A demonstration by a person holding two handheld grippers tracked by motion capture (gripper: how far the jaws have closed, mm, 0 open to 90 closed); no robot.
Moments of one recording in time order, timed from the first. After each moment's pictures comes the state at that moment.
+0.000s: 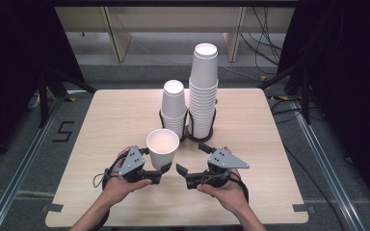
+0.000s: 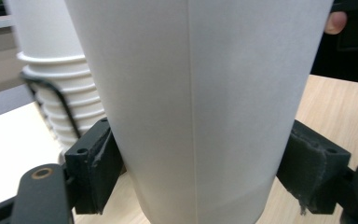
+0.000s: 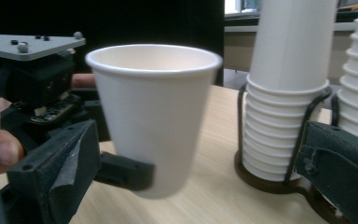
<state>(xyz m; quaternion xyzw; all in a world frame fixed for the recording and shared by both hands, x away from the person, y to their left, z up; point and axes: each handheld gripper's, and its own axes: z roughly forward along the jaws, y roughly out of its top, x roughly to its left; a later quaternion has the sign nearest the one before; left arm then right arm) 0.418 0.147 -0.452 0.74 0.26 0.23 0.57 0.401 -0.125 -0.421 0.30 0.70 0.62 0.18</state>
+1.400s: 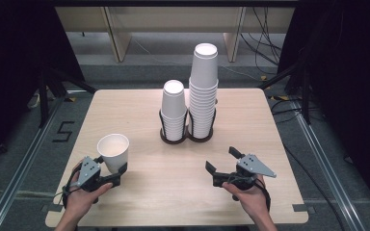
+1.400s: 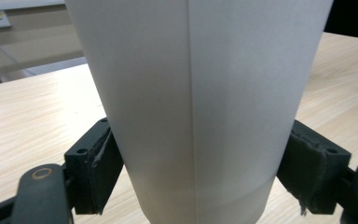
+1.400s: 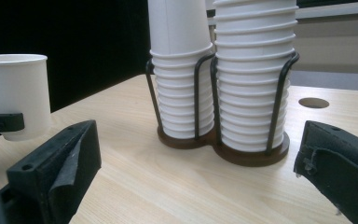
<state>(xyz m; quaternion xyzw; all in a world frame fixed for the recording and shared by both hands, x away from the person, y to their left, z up) 0.401 0.253 -0.488 0.68 0.39 0.32 0.53 0.402 -0.193 -0.454 0.38 0.67 0.59 0.24</state>
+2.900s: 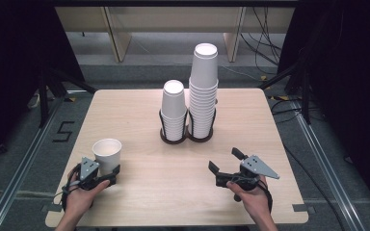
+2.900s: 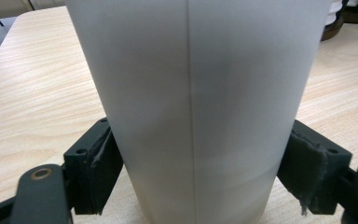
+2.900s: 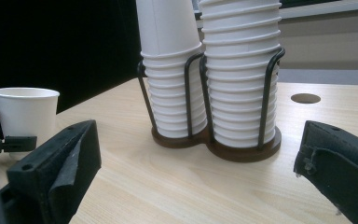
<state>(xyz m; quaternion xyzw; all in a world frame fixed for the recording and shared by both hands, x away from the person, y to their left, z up) 0.412 0.268 -0.514 0.70 0.48 0.31 0.44 0.400 -0.199 -0.458 0.40 0.65 0.60 0.23</state>
